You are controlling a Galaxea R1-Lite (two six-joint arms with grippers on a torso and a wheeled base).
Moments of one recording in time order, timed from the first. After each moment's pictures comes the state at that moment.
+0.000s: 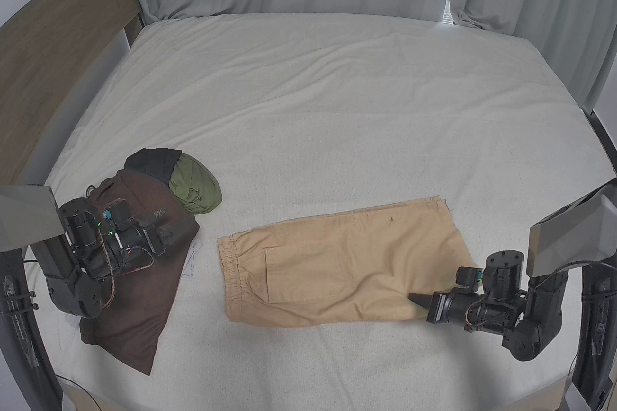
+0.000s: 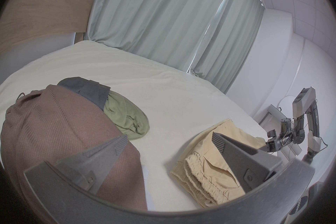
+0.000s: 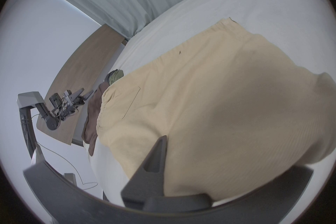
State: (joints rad) left arm 0.07 2.23 -0.53 -1.55 -0.62 -0.19; right arm 0.35 2.33 -0.28 -1.54 0.31 0.46
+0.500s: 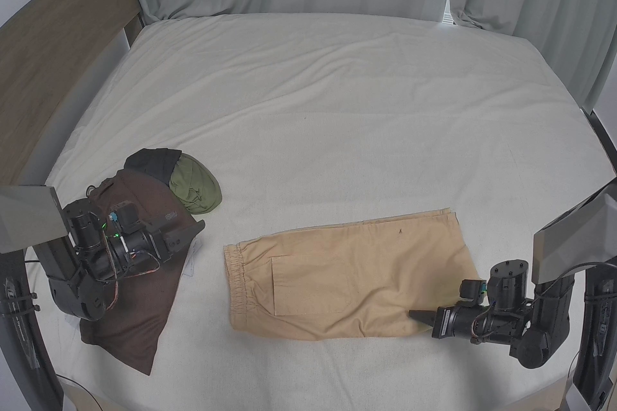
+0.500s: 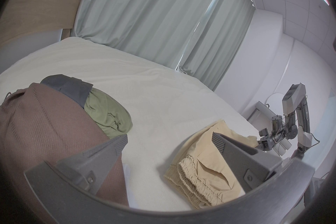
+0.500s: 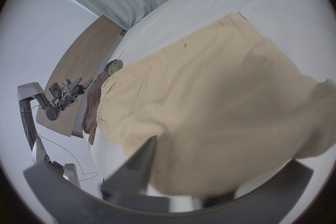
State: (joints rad) left arm 0.04 2.22 -0.53 -1.55 -0.70 -0.18; right arm 0.36 2.30 -0.18 -1.54 0.31 0.44
